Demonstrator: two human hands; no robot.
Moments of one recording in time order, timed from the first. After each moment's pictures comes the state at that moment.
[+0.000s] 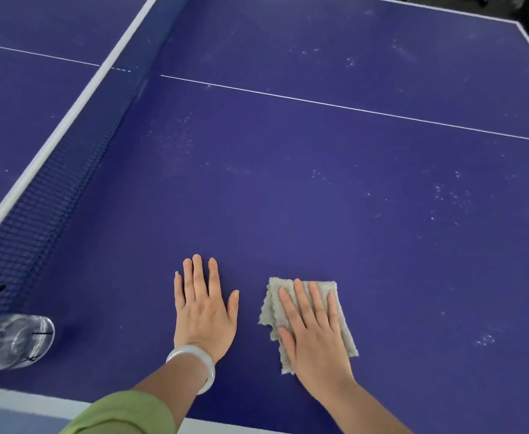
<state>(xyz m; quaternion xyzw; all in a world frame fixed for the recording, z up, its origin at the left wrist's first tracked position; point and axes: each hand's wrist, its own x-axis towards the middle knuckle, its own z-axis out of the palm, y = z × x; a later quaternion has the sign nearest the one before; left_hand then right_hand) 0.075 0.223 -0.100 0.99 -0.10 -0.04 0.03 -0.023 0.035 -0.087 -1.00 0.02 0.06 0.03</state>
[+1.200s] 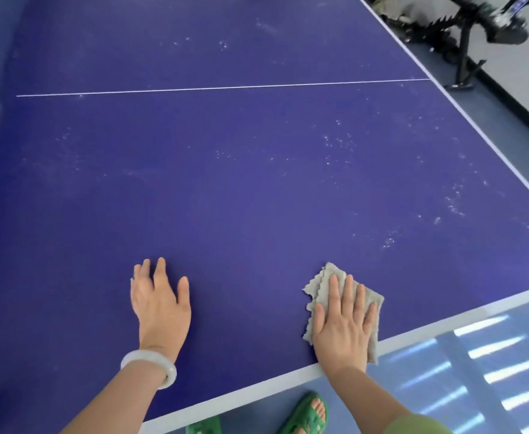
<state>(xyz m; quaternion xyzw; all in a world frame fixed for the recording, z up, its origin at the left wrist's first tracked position) 0.070 0.204 -0.087 0.96 -0.12 -0.05 0.26 -0.137 0.005 -0.104 -0.87 0.48 0.02 0.05</state>
